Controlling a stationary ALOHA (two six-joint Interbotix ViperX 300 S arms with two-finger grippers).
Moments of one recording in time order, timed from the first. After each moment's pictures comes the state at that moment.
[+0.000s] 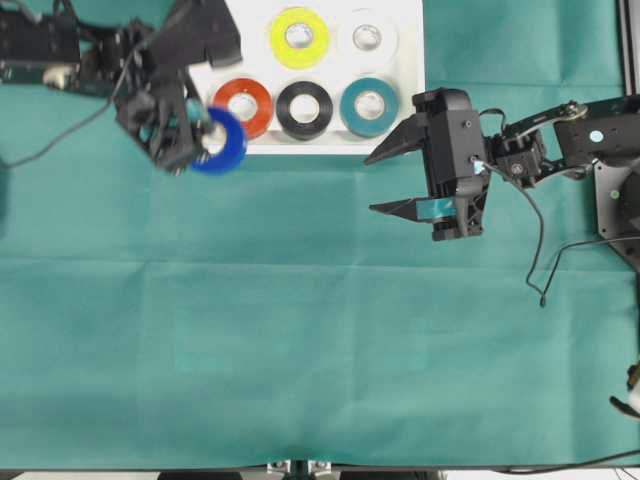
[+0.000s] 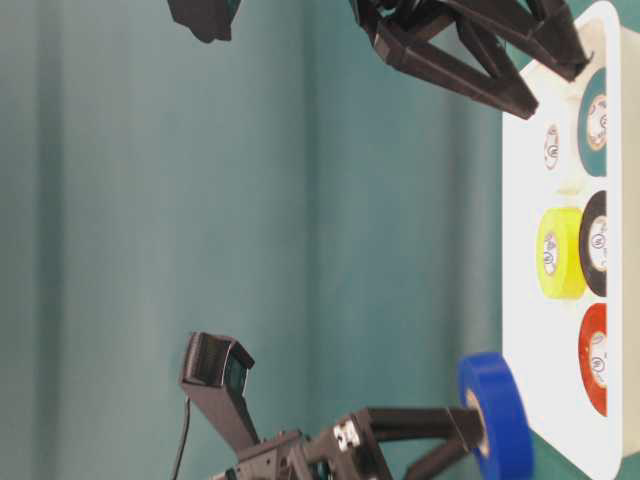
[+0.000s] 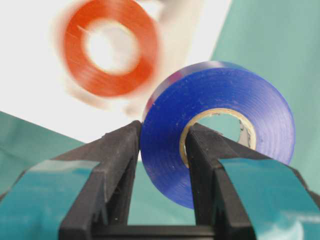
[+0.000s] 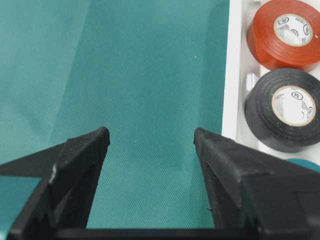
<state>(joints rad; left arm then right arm) 0.24 -0.15 0.60 -0.02 0.61 -0.19 -0.08 -0.19 0.94 -0.76 -0.22 0.73</state>
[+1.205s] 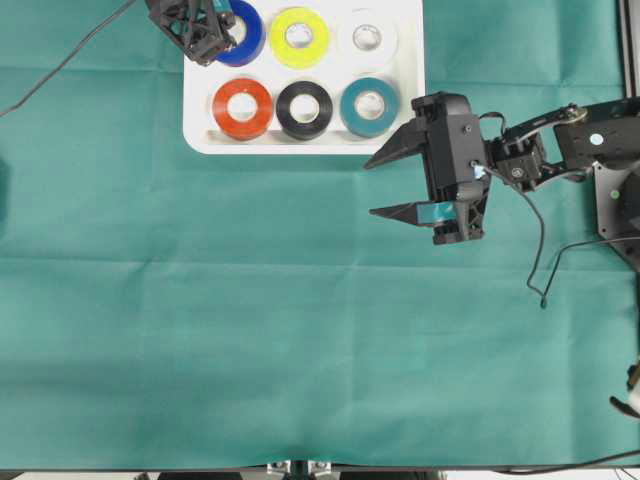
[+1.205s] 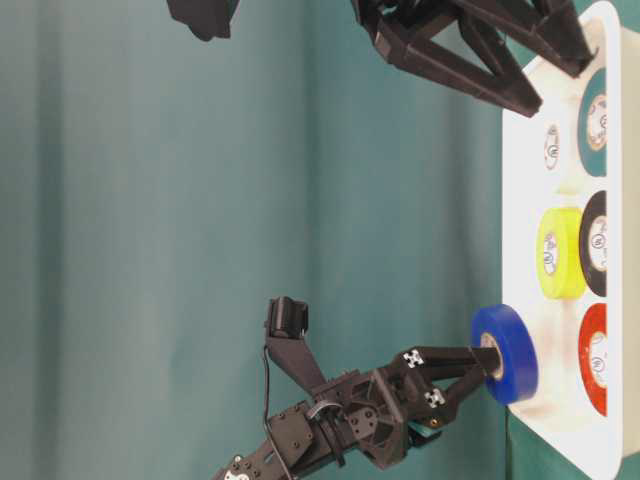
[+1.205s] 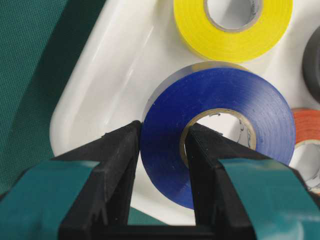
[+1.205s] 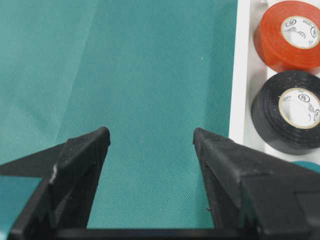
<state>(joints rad) 0.53 0.08 0.50 -0.02 0.44 0.09 -0.07 -0.19 0.94 -0.76 -0.22 0.73</state>
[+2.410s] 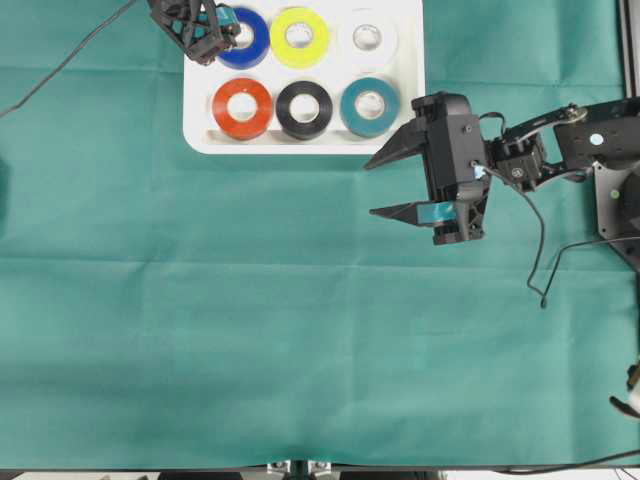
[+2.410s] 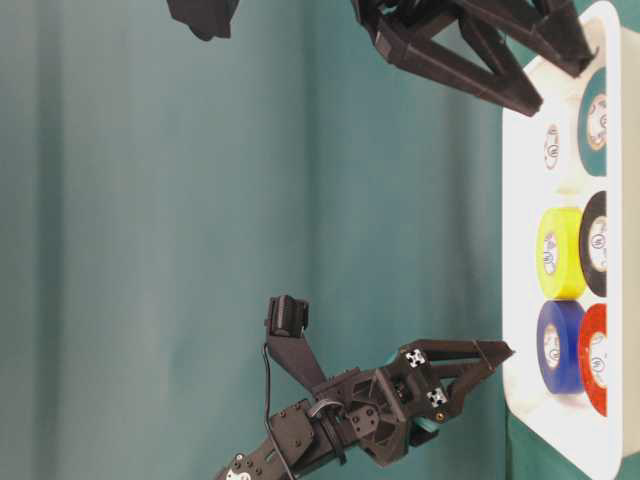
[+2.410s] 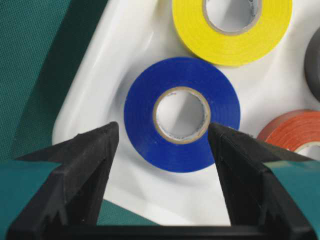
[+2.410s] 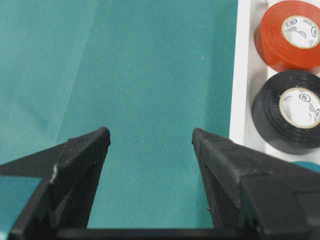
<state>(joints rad) 0.53 0.08 0.49 -0.02 0.43 0.11 -0.07 -0.19 0.94 -0.76 -0.22 0.73</state>
